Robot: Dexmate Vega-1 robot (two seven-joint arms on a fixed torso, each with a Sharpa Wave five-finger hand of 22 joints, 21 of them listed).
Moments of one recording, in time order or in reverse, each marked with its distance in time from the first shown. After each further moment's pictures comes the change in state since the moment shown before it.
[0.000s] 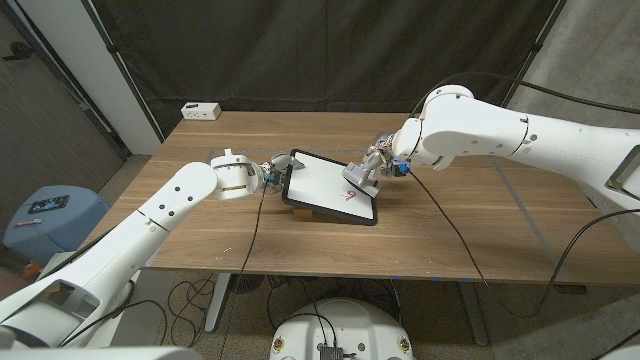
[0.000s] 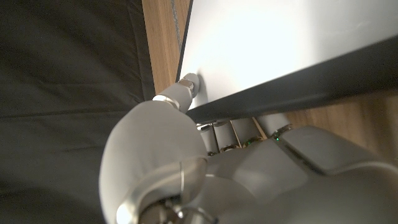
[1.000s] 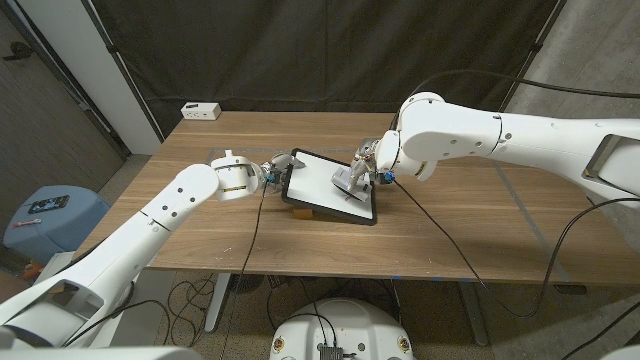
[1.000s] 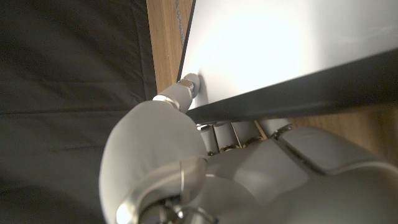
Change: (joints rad) left arm -0.001 -0.018 0.001 0.035 0.029 -0.020 -0.060; left_hand 0.000 0.000 -0.004 -0.004 0.000 0.000 0.000 0.000 0.000 0.000 0.000 0.000 0.000 -0.008 0.000 0.000 0.000 -0.006 -0.005 -0.008 0.000; right arm 0.068 0.089 -0.113 0.034 0.138 0.000 -0.190; right_hand 0.000 0.000 0.004 -0.004 0.000 0.007 0.007 -0.009 -0.004 0.000 0.000 0.000 0.000 0.036 -0.007 -0.005 0.019 0.020 -0.006 0.000 -0.025
